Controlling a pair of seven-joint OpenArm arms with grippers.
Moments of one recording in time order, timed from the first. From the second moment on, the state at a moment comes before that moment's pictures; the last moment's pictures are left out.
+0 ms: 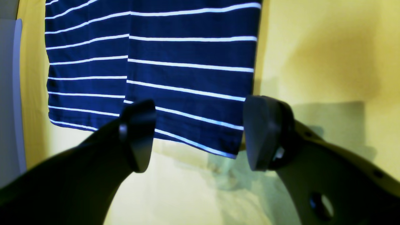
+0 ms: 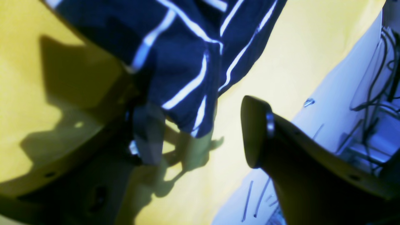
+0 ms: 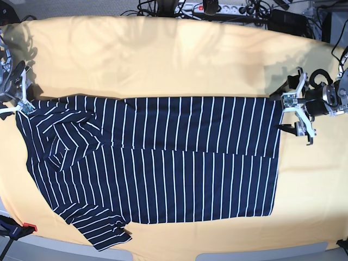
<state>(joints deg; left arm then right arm) 1.3 -65.7 18.6 100.7 1.2 -45.0 -1.5 -14.0 52.3 -3.5 88.8 -1.4 29.7 -32.1</state>
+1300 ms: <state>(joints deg) 4.9 -61.4 18.5 91.8 20.5 -37.4 -14.4 -14.1 51.9 -3.7 88.5 -0.6 22.8 -31.8</state>
